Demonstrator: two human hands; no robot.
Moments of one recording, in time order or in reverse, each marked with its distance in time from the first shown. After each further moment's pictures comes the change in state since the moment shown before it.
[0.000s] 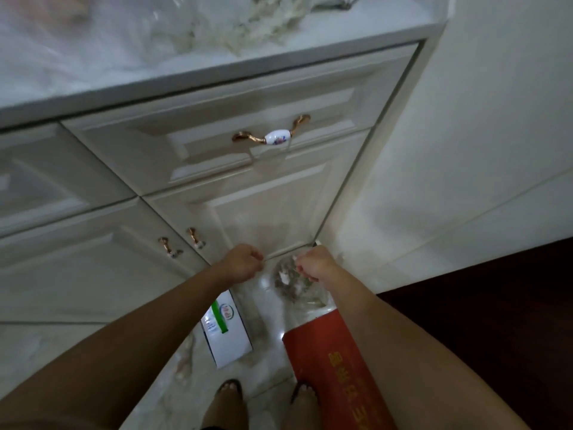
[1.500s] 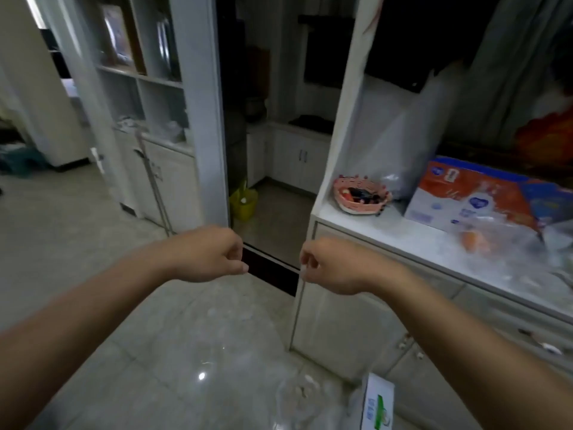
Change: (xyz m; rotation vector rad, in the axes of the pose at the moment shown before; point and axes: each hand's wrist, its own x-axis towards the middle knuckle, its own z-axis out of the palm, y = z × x) left_hand -0.757 -0.192 -0.251 0.393 0.695 -0.208; right_hand -0.680 -0.230 0.228 -1.345 -0.251 -1.459
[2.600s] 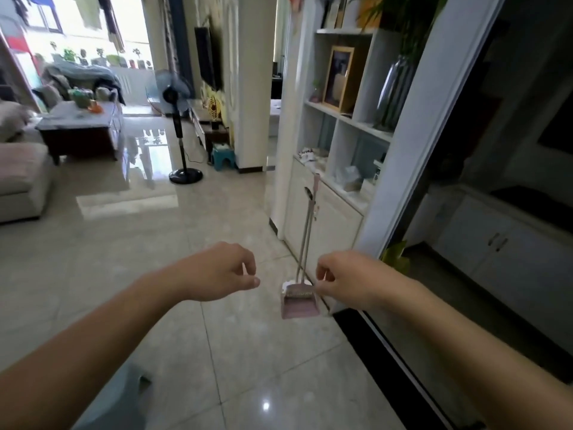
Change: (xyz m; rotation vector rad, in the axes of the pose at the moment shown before) left_hand 0.047 -0.426 -0.090 -0.286 0.243 -0.563; right_hand 0.482 -0.254 -0.075 -0.147 -0.066 -0.496
